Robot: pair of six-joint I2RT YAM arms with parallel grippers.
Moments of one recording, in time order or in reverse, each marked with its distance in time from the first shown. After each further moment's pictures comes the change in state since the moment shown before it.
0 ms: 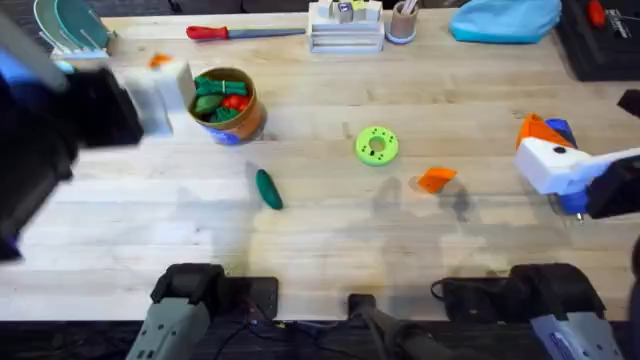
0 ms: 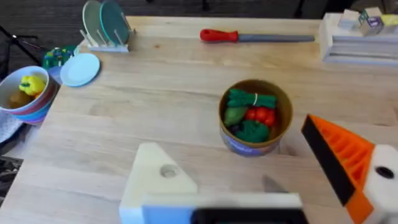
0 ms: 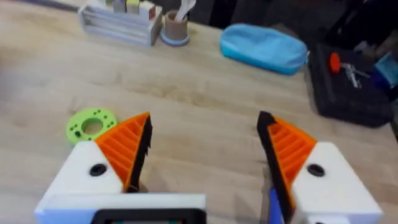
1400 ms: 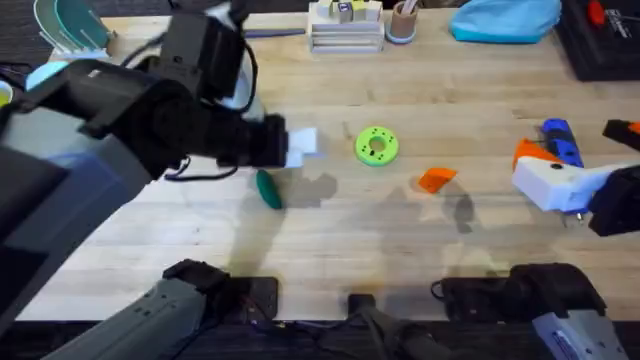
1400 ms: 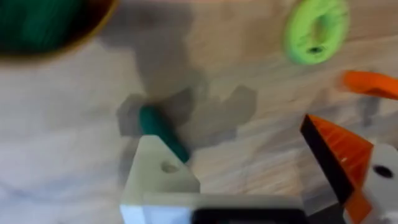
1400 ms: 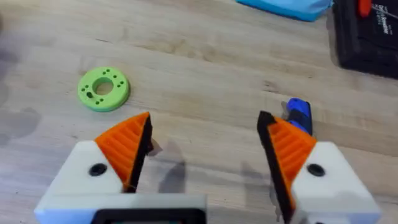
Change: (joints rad) left arm -0.311 0.459 -0.177 -0.016 0.469 -0.331; right arm 0.000 0.083 0.104 -0.223 0.000 0.049
